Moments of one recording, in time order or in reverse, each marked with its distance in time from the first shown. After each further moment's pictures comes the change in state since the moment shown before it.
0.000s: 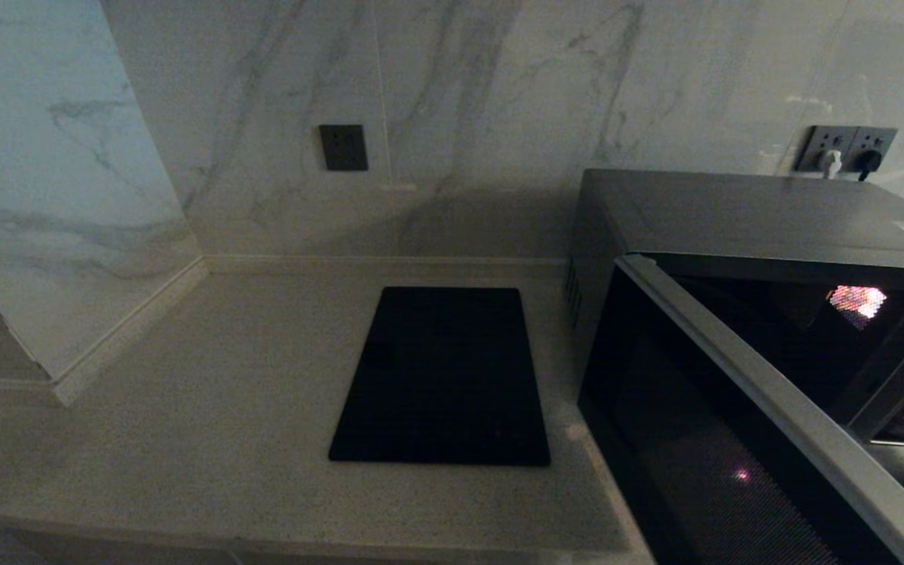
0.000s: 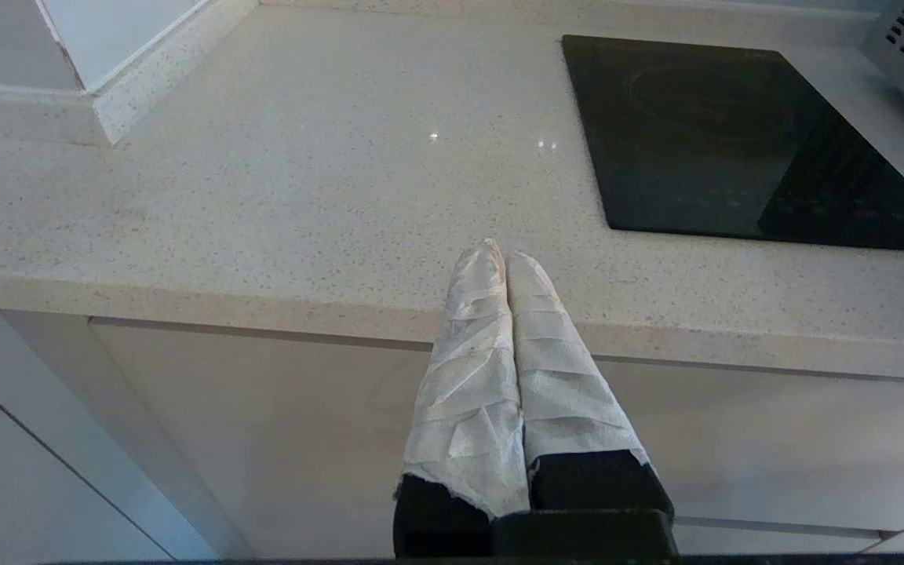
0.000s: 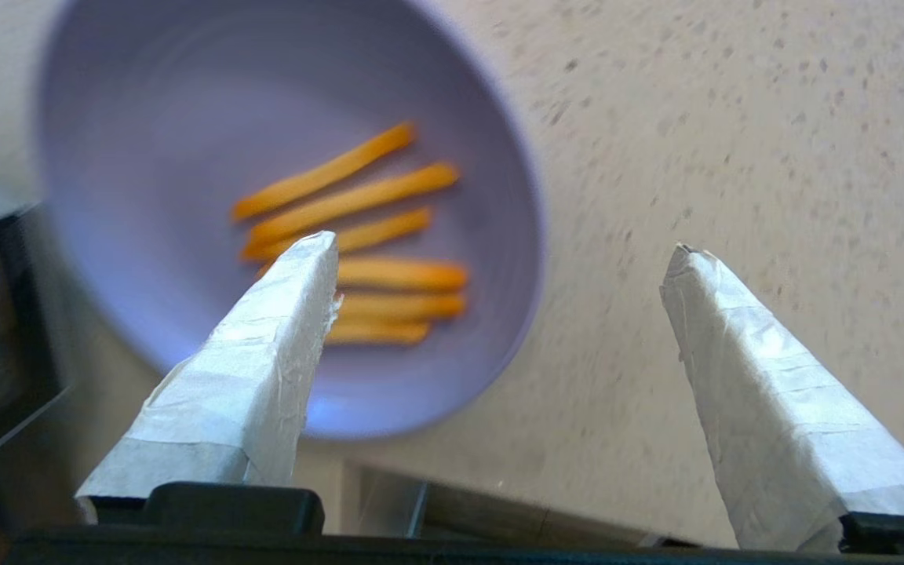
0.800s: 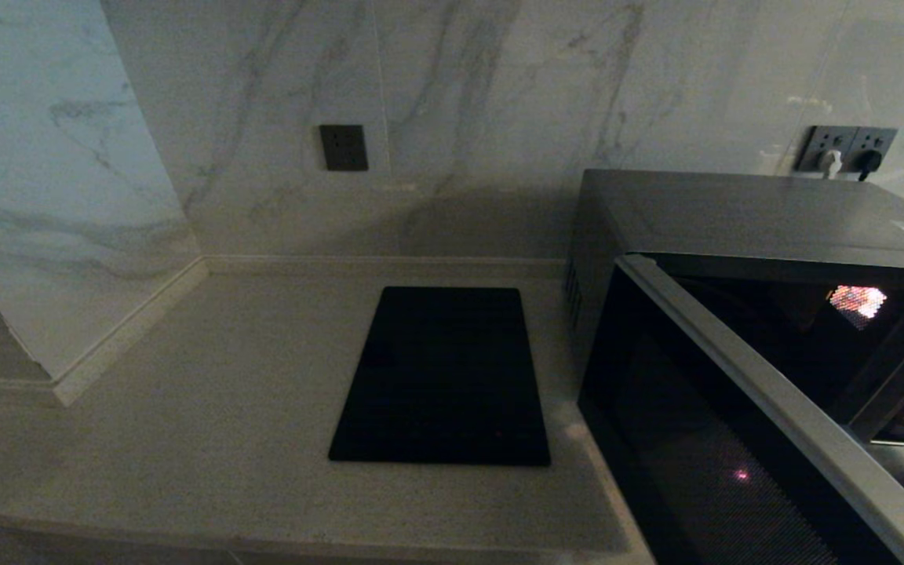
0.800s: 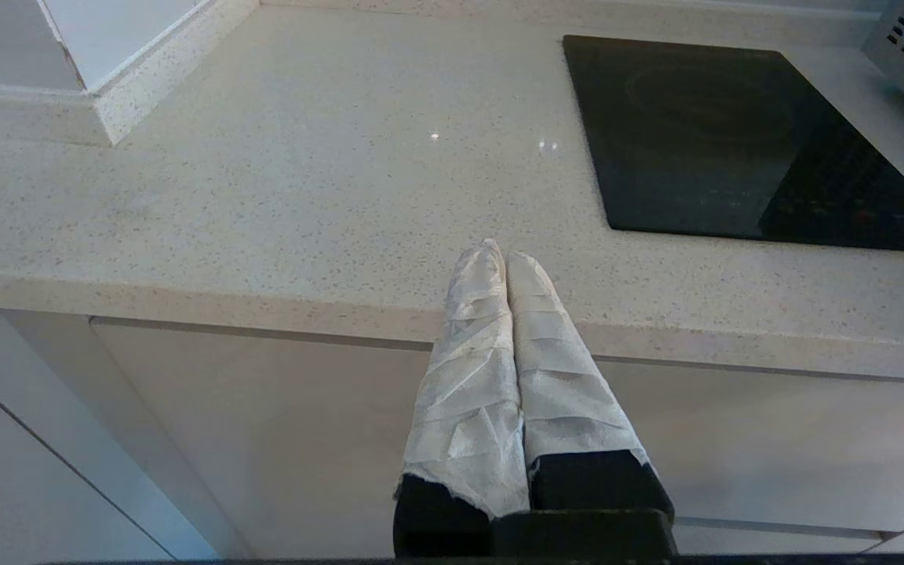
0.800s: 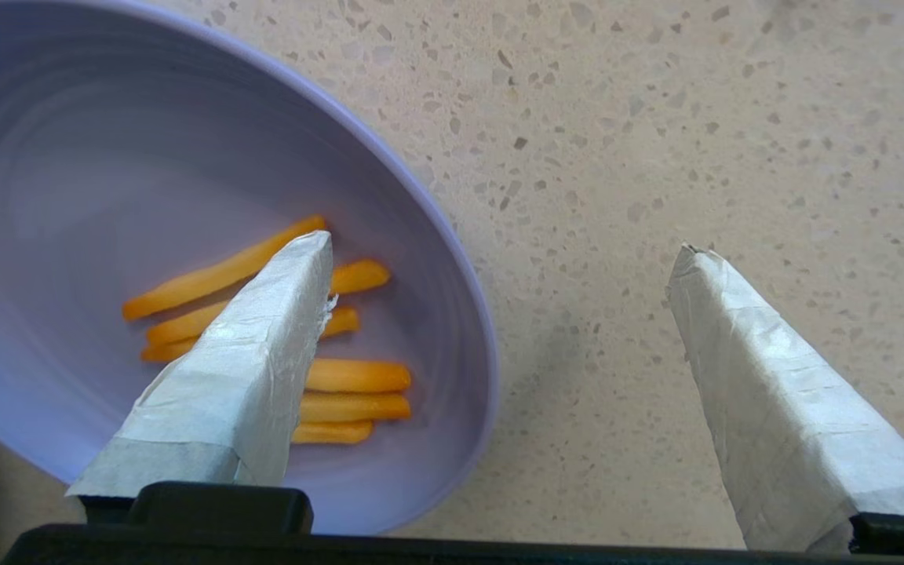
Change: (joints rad) left arm 0.000 0.000 0.000 0.000 0.000 0.000; right arm -0.015 0.142 -0.029 -0.045 -0.033 -0.023
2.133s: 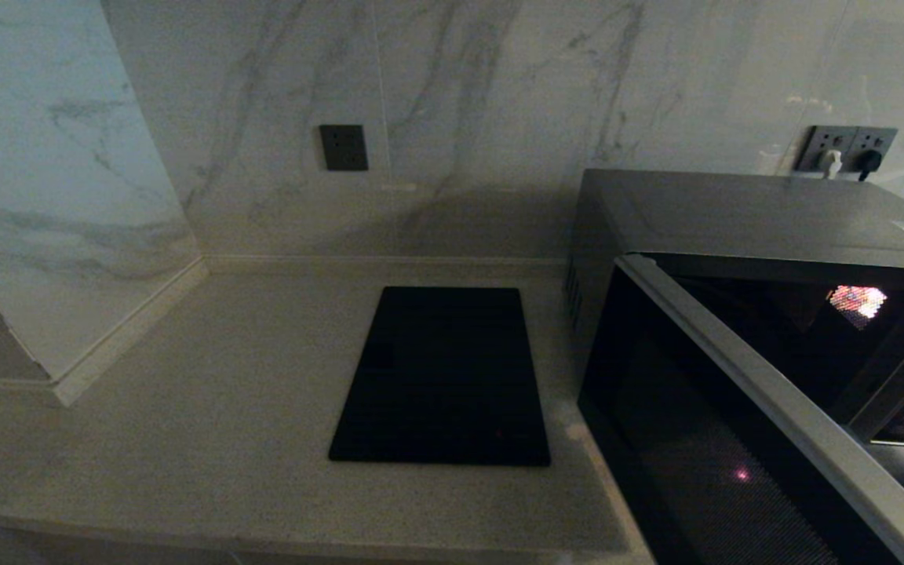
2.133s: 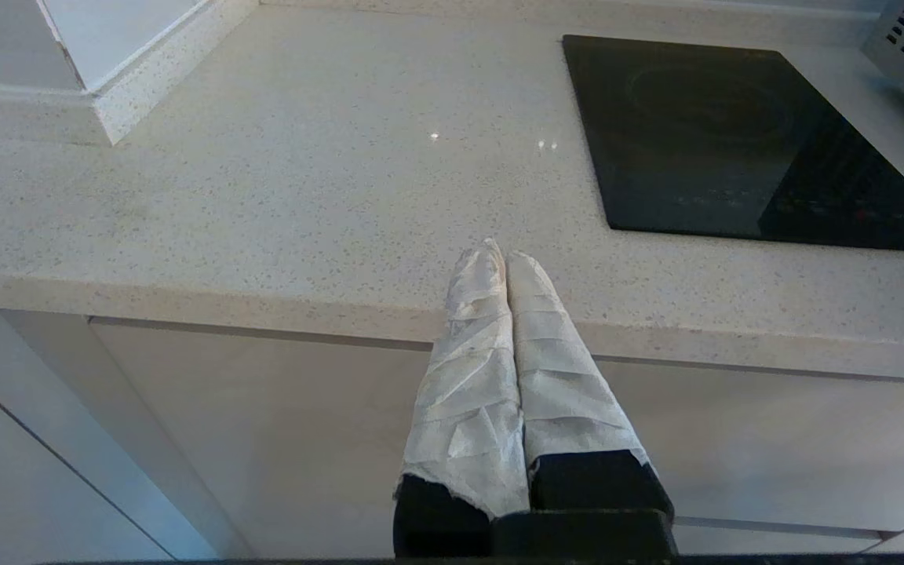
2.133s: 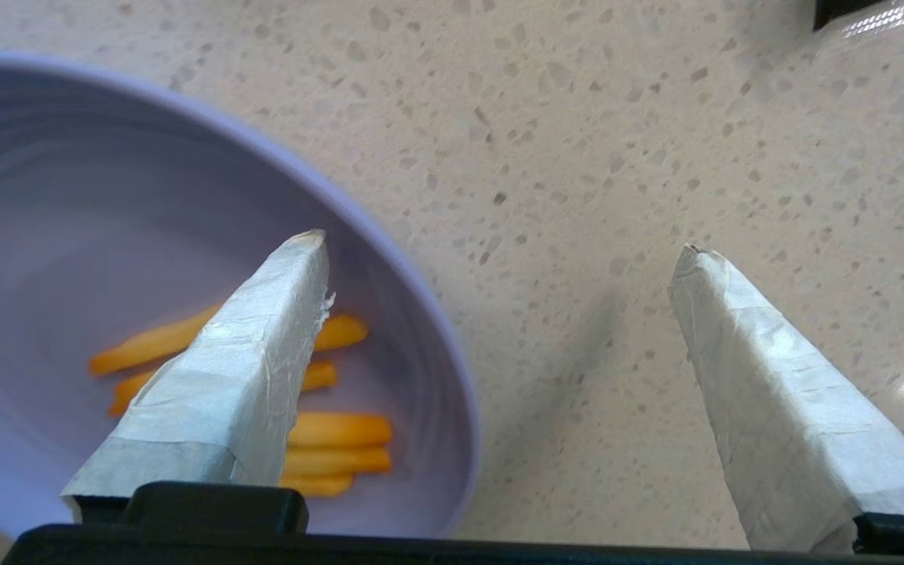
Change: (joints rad) left arm 0.000 0.000 0.000 0.000 0.000 0.000; right arm -0.001 0.035 -0.002 -0.046 -0.040 -0.009
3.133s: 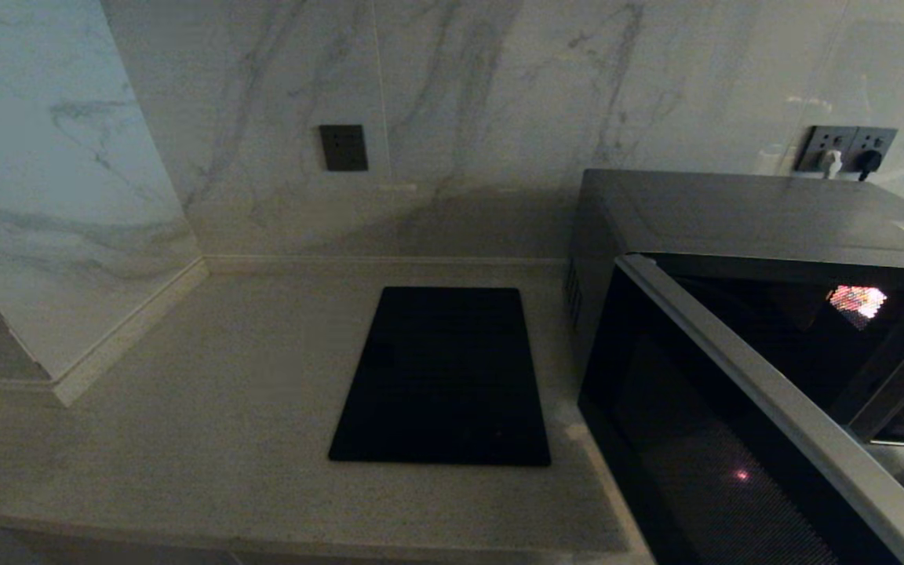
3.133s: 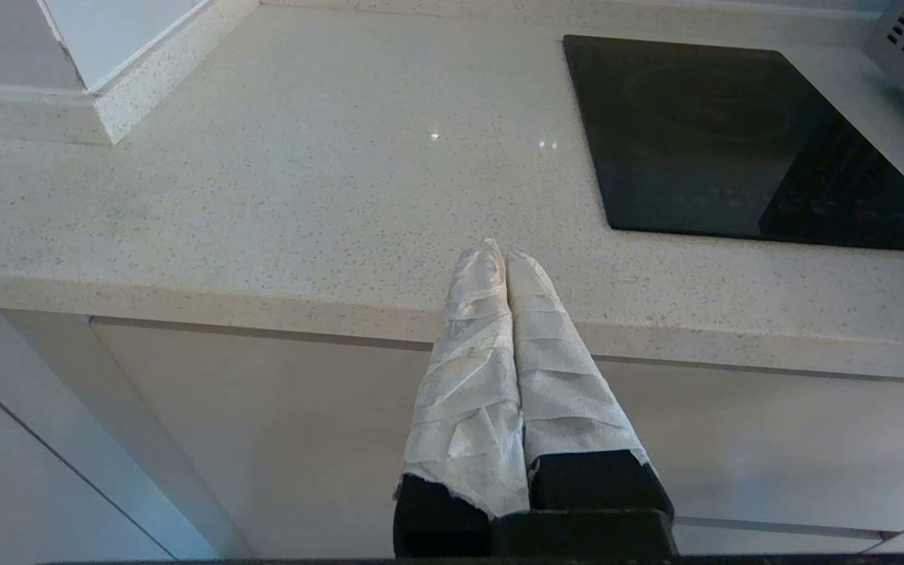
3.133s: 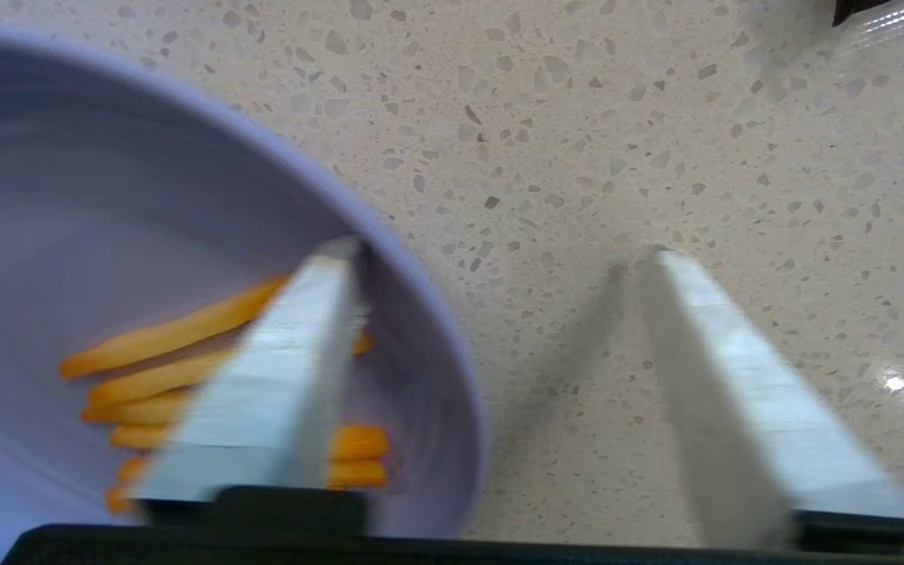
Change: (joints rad) left arm 0.000 0.000 0.000 0.000 0.000 0.000; right arm 0.001 0.020 0.001 0.001 -0.007 -0.014
